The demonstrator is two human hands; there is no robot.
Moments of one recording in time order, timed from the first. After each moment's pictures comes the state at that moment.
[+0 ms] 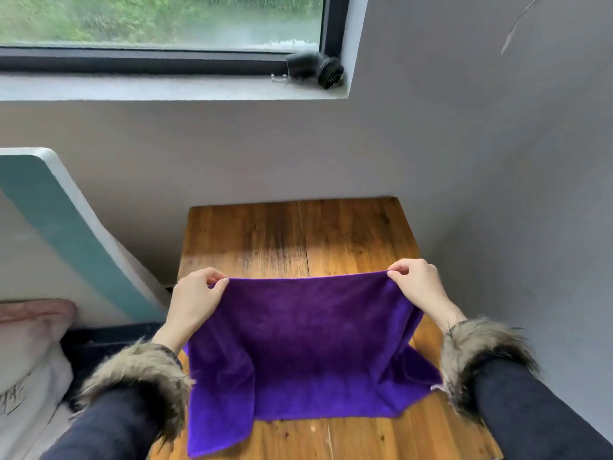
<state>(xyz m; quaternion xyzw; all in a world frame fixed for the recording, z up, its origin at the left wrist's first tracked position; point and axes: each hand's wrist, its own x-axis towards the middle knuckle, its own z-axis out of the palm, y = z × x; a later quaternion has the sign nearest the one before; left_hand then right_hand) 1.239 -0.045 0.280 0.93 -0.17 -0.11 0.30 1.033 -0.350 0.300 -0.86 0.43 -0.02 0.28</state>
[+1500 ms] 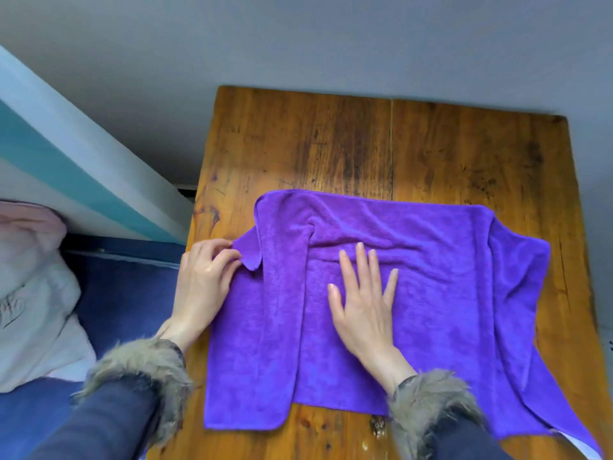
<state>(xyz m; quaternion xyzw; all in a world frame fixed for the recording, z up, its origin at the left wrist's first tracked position) 1.281 0.018 0.087 0.94 -0.28 -0.02 0.18 1.133 -0.188 0.078 -0.96 0.24 -0.01 0.15</state>
